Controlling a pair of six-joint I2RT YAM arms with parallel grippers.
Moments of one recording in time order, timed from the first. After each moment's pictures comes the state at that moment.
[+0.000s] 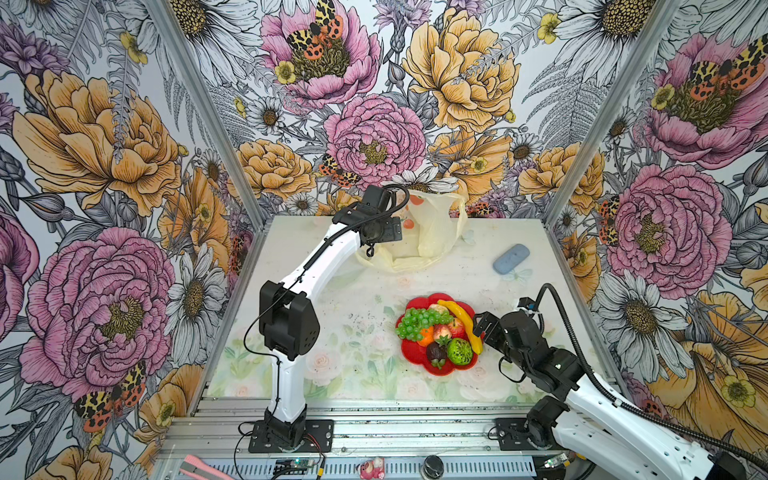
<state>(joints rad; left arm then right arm) -0.48 1.92 1.93 -0.83 -0.16 -0.47 0.56 0.72 0.46 -0.51 0.24 1.01</state>
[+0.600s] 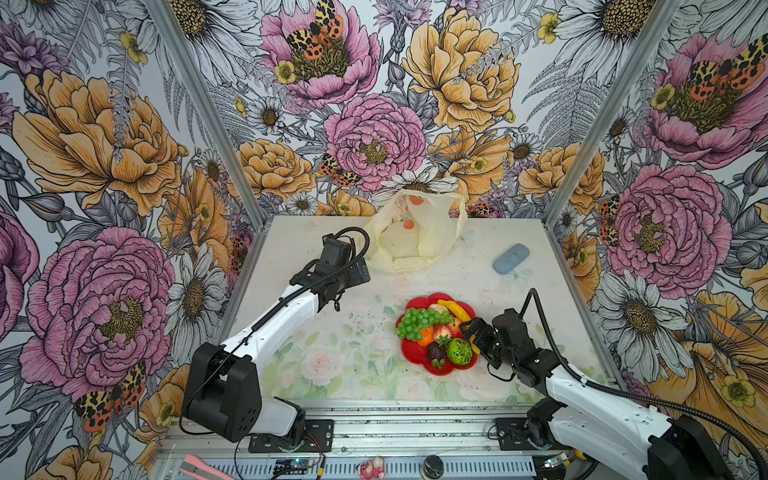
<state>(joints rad) -0.38 1.39 1.05 -0.44 -0.18 -0.59 0.50 0.93 0.31 -0.15 -0.05 1.17</state>
